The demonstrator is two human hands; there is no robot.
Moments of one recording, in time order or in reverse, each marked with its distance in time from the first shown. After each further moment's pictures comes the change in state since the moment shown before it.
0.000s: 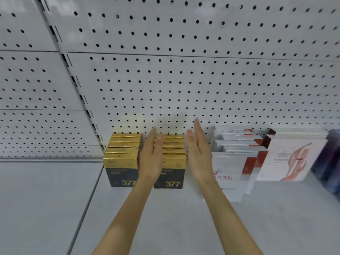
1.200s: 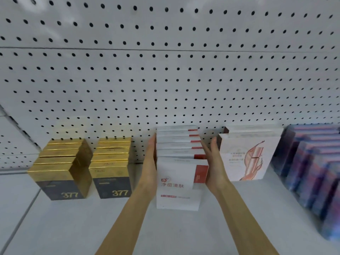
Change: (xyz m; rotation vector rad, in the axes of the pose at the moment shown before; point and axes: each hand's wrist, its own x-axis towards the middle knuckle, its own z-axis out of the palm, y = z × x) left_hand -0.030 0.022 0.144 -0.577 -0.330 -0.323; right_hand 0.042 0.093 -0.174 0.603 -0.148 0.424
